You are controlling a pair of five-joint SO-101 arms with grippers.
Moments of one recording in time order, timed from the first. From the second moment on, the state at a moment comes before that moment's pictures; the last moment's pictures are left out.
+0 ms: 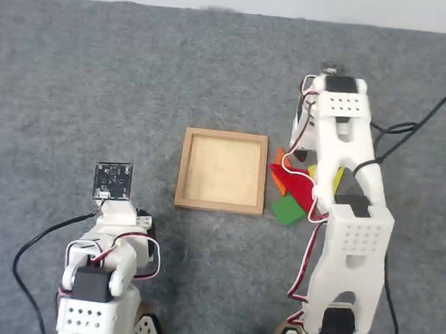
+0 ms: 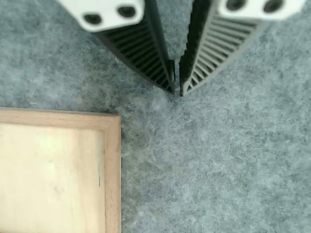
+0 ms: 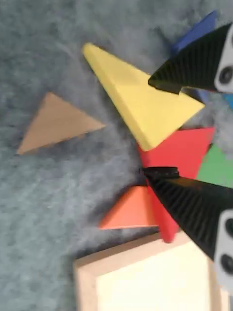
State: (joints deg) left arm -4.3 -103.1 97.2 72.2 11.0; right arm -7.8 38.5 -29.6 90.0 -11.0
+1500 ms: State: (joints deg) left arm -4.3 -103.1 97.2 72.2 11.0; right arm -15.9 31.9 -30.4 96.6 -9.4
